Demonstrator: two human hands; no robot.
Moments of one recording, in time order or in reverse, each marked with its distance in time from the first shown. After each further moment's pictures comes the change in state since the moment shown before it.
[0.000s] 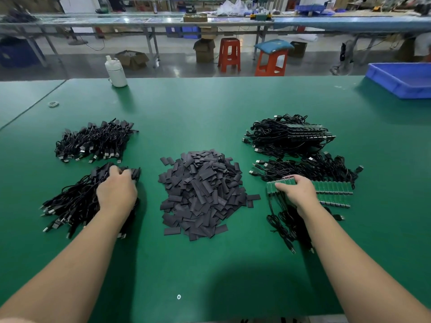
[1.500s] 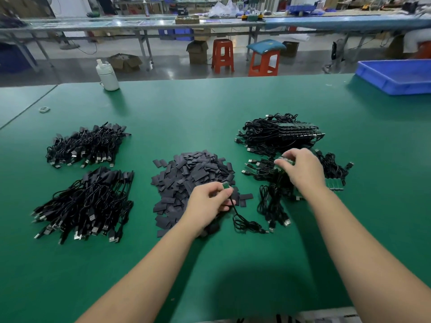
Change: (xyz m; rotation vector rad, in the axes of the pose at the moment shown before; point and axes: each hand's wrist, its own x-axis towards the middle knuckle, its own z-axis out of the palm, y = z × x) left_hand -0.110 0.183 -0.039 -1.352 -0.630 0.089; right_hand -0.005 -0.044 -0.042 -0.510 0.202 -0.451
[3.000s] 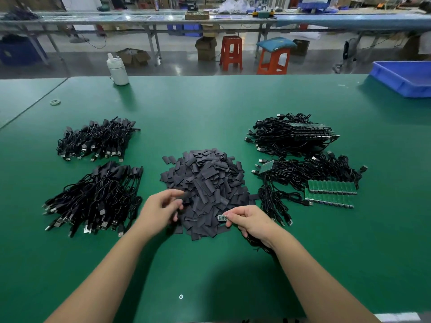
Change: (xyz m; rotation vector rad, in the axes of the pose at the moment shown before) left_hand -0.012 -0.053 -0.126 0.320 0.155 -0.001; right_hand -0.099 -0.031 0.121 0.793 -0.854 0.013
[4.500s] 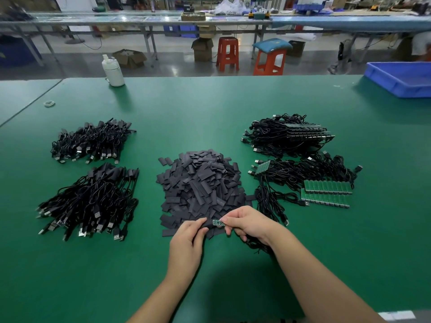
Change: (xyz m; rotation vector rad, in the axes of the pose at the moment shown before) left_hand -0.062 -0.011 0.098 0.204 0.302 0.266; right_hand 0.006 -0.002 -0.005 -0.001 -0.172 0.074
